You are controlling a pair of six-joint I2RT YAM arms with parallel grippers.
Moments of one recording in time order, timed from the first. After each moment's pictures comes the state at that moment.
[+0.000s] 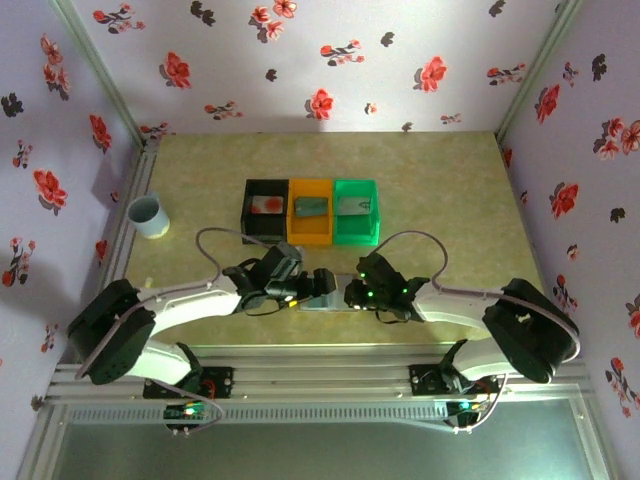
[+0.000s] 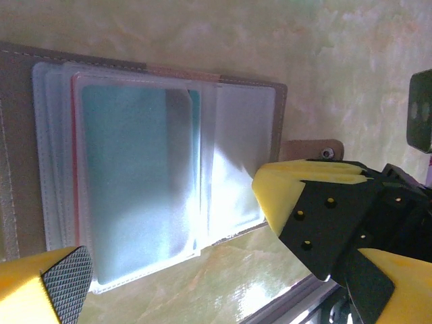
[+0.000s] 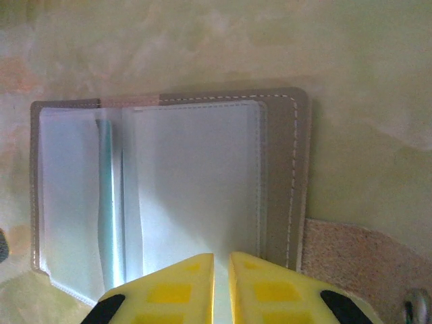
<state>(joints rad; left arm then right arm) -0.93 1.40 0.67 -0.10 0.20 -1.06 0.83 1.37 0.47 -0.03 -0.10 0.88</state>
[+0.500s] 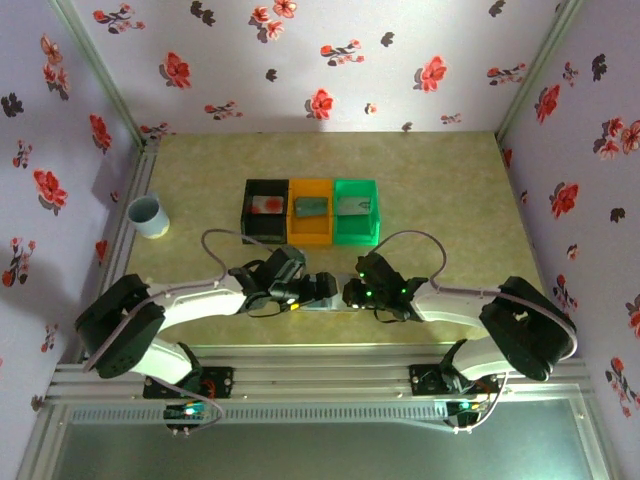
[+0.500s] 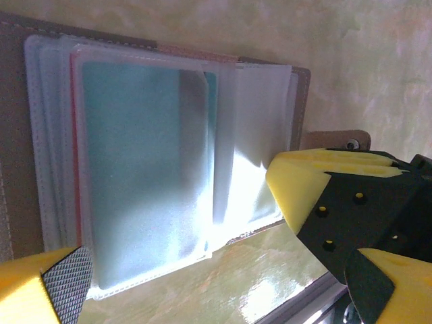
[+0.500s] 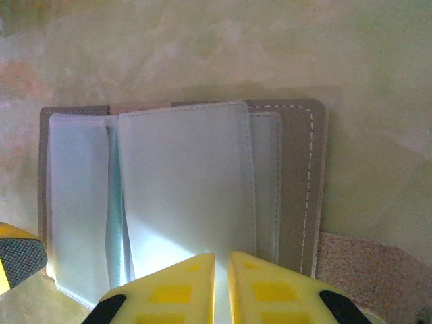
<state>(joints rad) -0.94 1.45 0.67 -0.09 0.20 -1.07 0.83 1.39 0.47 0.01 -0.10 0.88</state>
